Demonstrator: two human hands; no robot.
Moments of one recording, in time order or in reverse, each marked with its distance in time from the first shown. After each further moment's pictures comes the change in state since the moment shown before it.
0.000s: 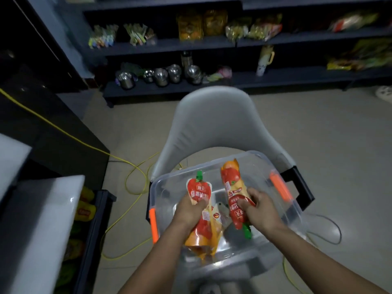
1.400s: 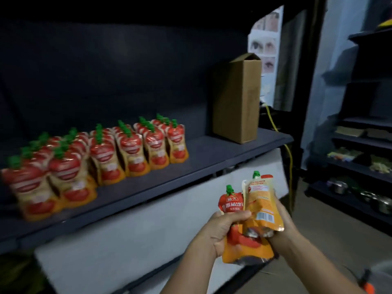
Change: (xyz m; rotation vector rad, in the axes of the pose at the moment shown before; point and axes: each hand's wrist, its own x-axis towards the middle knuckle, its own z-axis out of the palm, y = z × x) left_hand -0.596 -0.128 -0.299 -0.992 0.432 0.356; right_hand -0.532 -0.275 0.211 0.575 -1.165 0.115
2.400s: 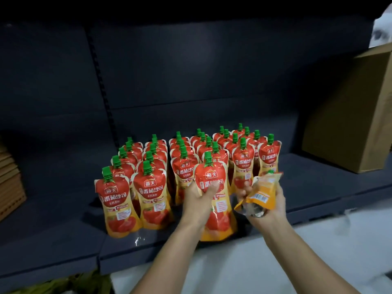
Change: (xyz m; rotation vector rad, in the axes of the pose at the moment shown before) left_hand -0.018 0.161 -0.260 0.174 0.699 0.658; right_hand 0.185 0.096 0.255 0.356 -0.300 0.072
